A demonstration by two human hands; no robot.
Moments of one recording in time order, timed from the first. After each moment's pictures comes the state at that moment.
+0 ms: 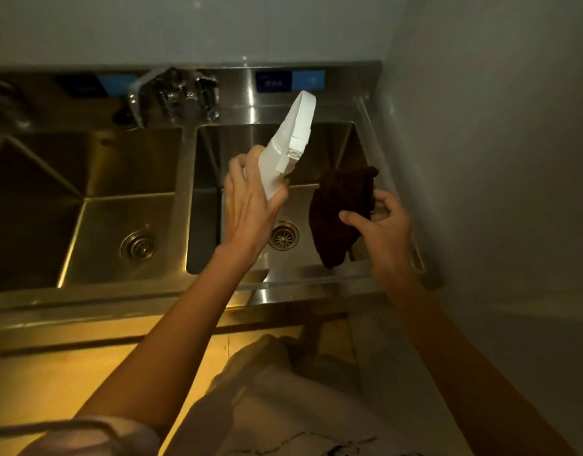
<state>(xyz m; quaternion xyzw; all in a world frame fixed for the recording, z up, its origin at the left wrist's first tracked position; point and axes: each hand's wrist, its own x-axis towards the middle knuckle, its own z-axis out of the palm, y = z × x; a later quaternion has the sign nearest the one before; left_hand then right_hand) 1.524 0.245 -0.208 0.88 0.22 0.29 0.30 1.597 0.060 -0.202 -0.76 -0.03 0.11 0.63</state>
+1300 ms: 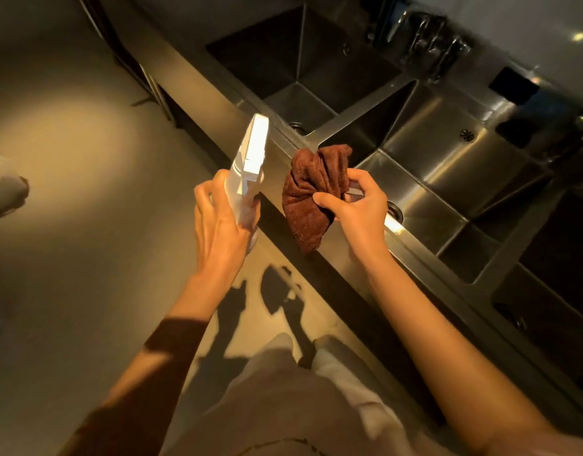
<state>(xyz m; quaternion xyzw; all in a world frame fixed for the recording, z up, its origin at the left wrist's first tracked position) 0.973 0.413 -0.231 0.64 0.66 0.35 0.16 1.161 0.422 -0.206 -0.64 -0.45 0.37 0.51</state>
